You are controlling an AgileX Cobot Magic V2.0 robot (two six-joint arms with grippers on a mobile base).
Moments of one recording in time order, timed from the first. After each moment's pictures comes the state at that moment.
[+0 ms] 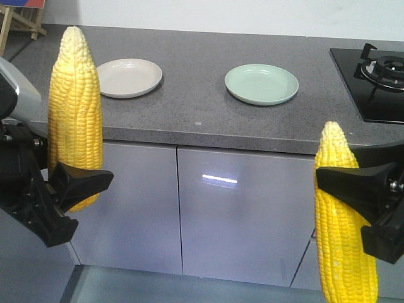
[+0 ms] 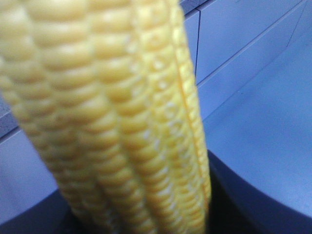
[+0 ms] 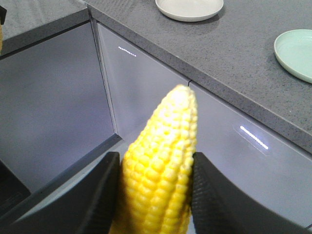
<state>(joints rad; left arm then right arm) -0.47 1.00 -0.97 -0.34 0.72 0.49 0.37 0.80 -0.91 0.40 0.77 -0.43</state>
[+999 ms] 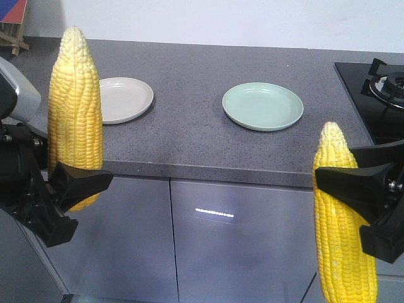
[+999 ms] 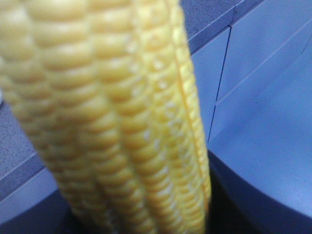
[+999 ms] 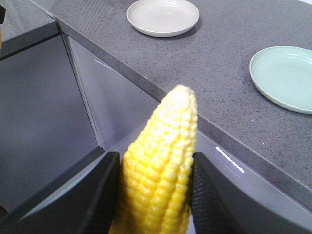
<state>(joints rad) -0.47 1.00 -0.97 -0.34 0.72 0.49 0.37 0.80 -0.91 0.40 0.77 -0.43</state>
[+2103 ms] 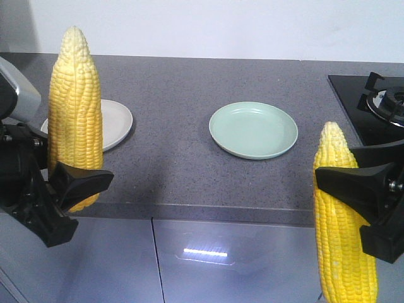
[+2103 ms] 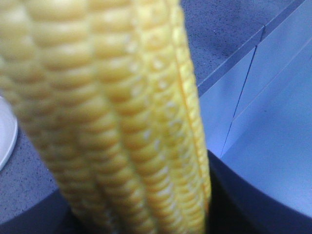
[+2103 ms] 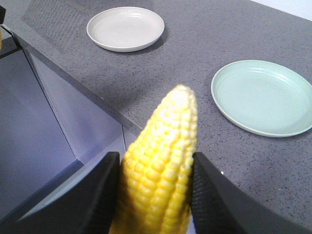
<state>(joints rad) -0.47 1.00 -0.97 -0.34 0.72 0.49 0.37 0.80 -0.91 0.40 0.77 -0.43</state>
